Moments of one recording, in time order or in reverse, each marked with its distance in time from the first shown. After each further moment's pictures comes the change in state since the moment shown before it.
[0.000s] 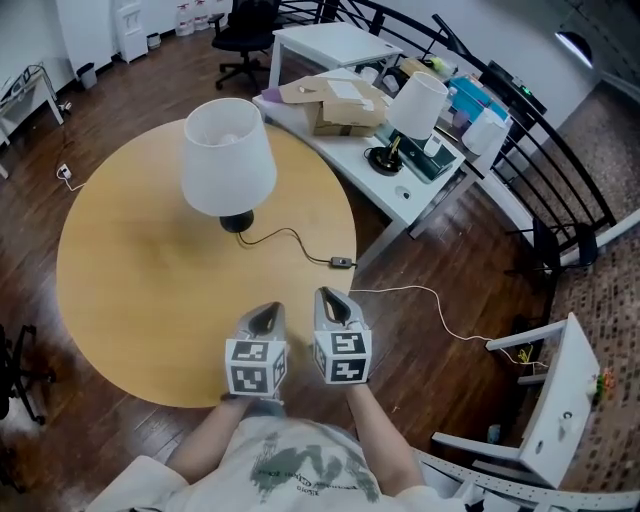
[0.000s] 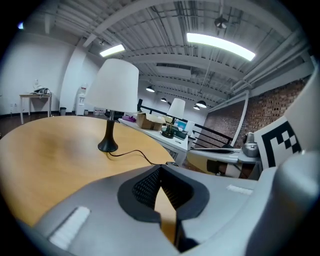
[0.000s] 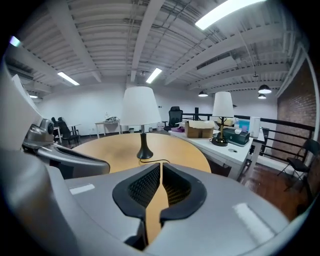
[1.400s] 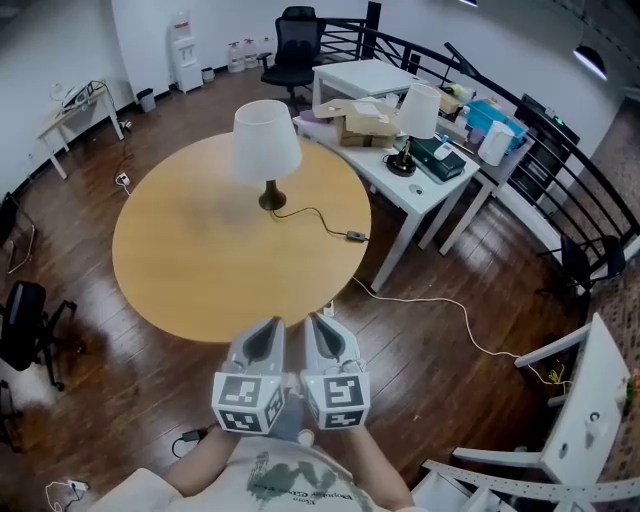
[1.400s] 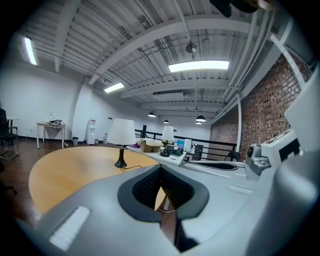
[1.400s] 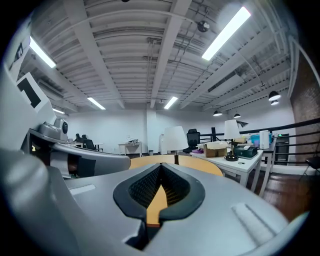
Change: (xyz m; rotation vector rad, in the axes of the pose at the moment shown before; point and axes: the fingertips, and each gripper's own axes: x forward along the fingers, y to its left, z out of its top) left arm -0.232 -0.118 -0.031 0.118 -0.303 0.135; right arm -0.249 0.104 -0.008 -0.003 -0.307 0.221
